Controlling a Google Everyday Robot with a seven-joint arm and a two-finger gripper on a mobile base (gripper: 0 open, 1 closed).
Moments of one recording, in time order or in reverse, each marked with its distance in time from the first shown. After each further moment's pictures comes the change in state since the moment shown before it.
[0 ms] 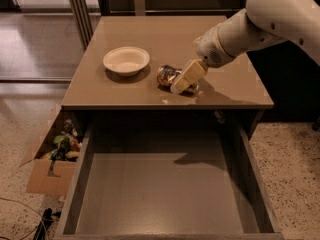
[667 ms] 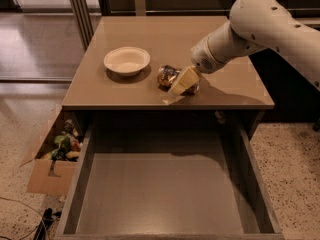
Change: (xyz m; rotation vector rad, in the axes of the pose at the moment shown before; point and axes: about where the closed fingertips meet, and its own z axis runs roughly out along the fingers) arm 0.017 -0.015 0.044 0.008 0.057 0.022
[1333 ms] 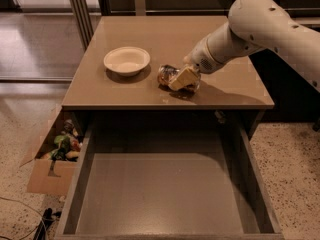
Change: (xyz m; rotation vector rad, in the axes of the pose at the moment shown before) arm 0.001 -0.001 0.003 -0.001 0.005 0.001
